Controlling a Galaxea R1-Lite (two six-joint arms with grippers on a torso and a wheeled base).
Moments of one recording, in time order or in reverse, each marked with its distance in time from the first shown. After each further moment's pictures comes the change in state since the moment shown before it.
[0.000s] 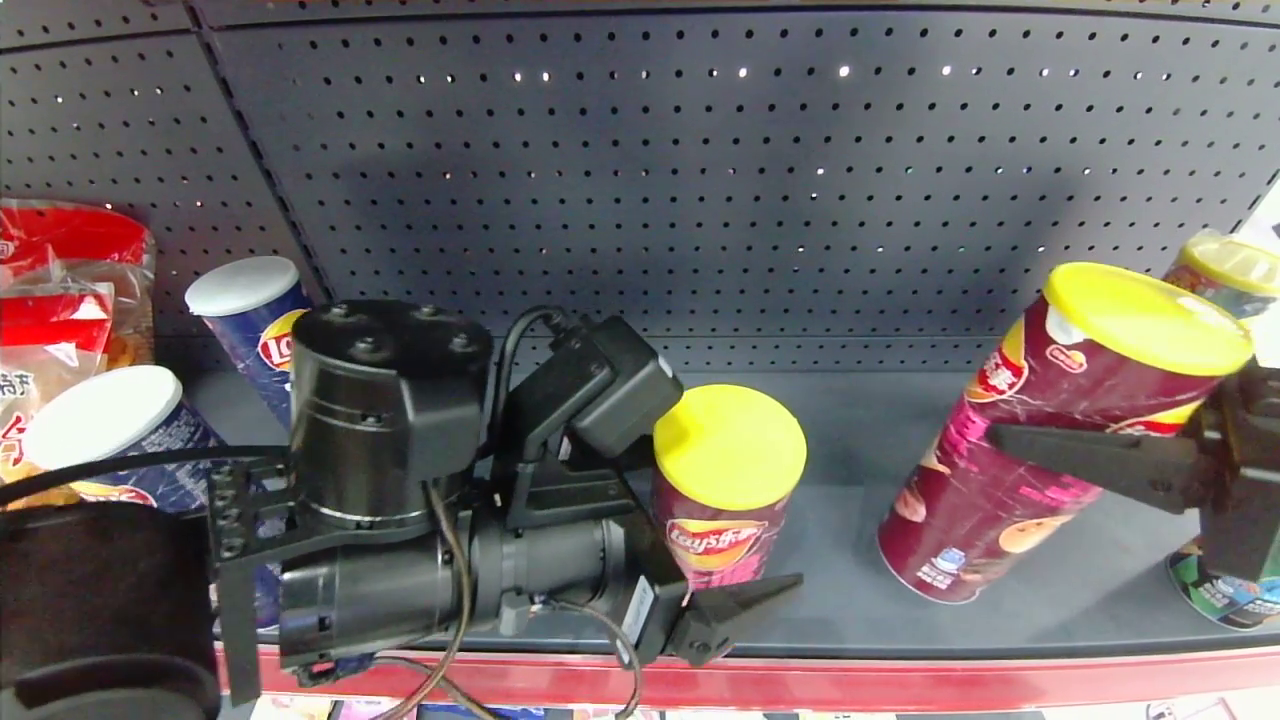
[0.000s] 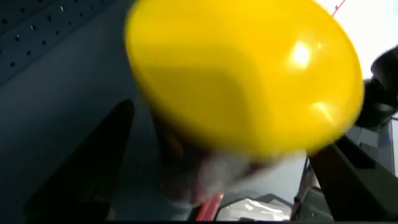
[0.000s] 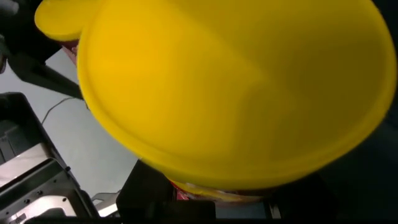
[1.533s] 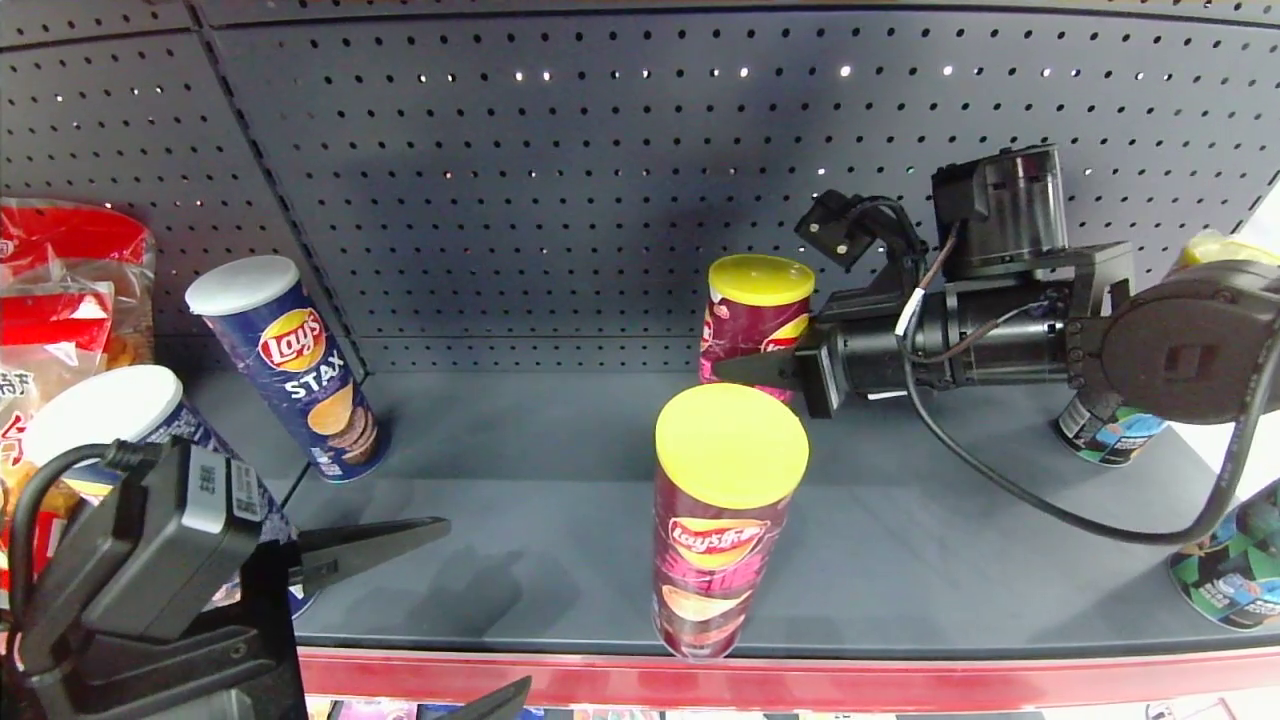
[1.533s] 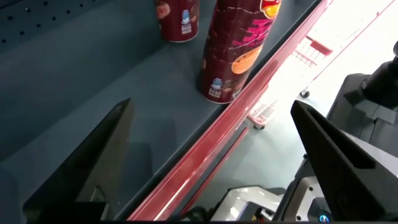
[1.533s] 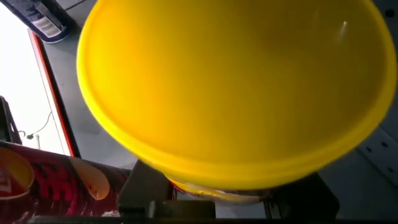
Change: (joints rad) left arm 0.128 -0.481 0.430 0.006 0.070 -0.032; right arm 0.131 0.631 -0.475 -0.009 0.004 -0.043
